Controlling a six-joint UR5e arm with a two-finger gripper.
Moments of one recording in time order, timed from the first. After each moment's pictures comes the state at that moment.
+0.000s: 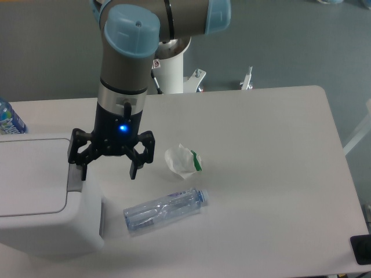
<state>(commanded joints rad) 2.24 -1.80 -1.48 -1.06 1.22 -0.05</state>
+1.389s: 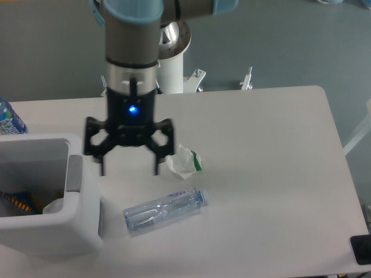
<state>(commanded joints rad) 2.32 -1.75 -1.37 -1.13 1.50 0.37</state>
